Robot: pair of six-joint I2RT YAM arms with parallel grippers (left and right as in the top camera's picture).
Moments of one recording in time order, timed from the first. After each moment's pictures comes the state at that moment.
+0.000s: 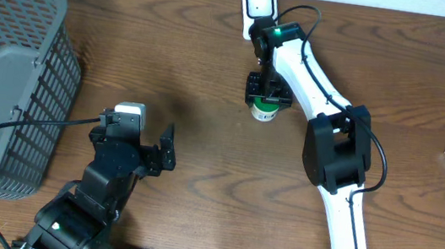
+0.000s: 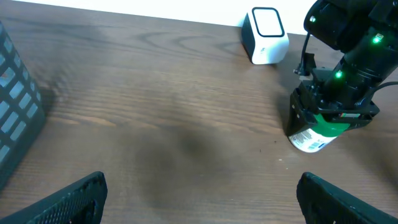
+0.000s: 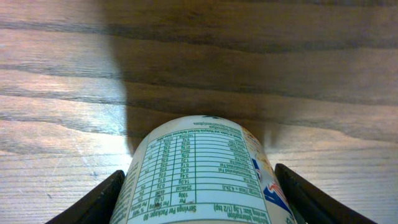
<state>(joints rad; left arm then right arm) -0.51 0.64 0.64 -0.52 -0.32 -0.37 0.43 2.49 2.18 -1.35 -0.03 0.43</state>
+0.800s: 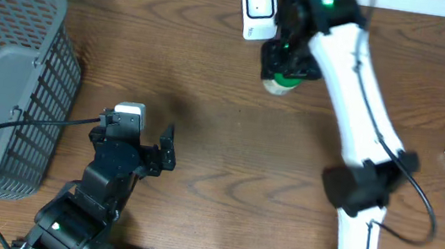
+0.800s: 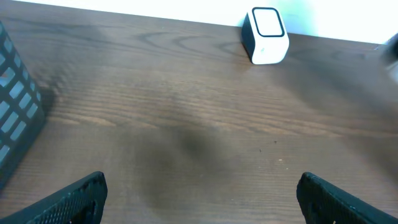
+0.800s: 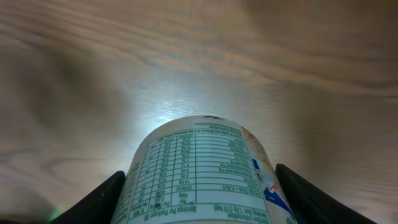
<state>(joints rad) -0.51 0.64 0.64 -0.52 -0.32 -0.37 0.42 2.18 2.52 -1.69 -0.05 0.28</state>
